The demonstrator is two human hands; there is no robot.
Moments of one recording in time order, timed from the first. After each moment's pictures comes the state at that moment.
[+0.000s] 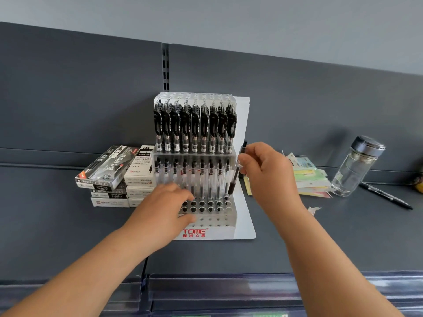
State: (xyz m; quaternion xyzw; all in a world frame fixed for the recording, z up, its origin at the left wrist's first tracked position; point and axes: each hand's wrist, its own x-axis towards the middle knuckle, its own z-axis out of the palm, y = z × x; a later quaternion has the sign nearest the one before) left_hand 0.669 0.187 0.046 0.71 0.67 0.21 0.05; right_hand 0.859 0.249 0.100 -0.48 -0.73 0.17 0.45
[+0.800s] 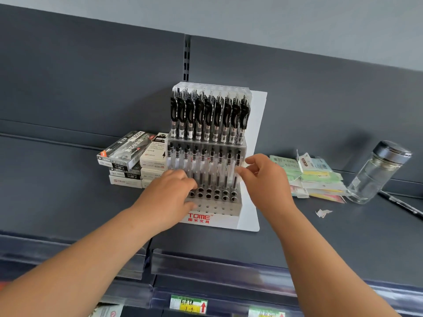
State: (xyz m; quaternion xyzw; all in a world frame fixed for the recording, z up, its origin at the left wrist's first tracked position) left_hand 0.673 0.182 0.039 0.71 0.68 0.16 -0.01; right_hand 0.861 0.259 0.067 -0.53 -0.75 0.20 0.34
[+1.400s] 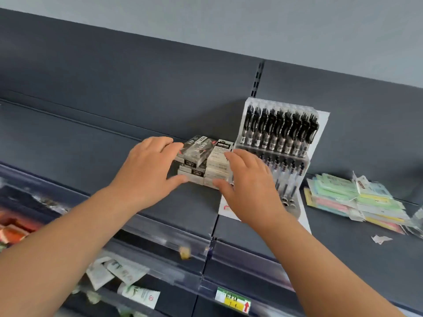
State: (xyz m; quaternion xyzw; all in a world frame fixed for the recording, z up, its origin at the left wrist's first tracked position) left_hand 0.563 0.069 0.076 0.59 0.76 0.21 -0.18; right_hand 0.747 0.165 0.081 -0.34 -0.91 -0.02 0.23
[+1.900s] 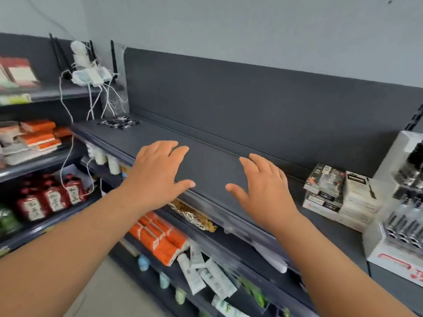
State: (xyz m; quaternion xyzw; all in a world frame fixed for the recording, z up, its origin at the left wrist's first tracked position) left_hand 0.344 -0.130 0.087 0.47 0.85 0.13 -0.20; right_hand 0.503 0.027 0.083 -0.26 -0.95 0.00 0.18
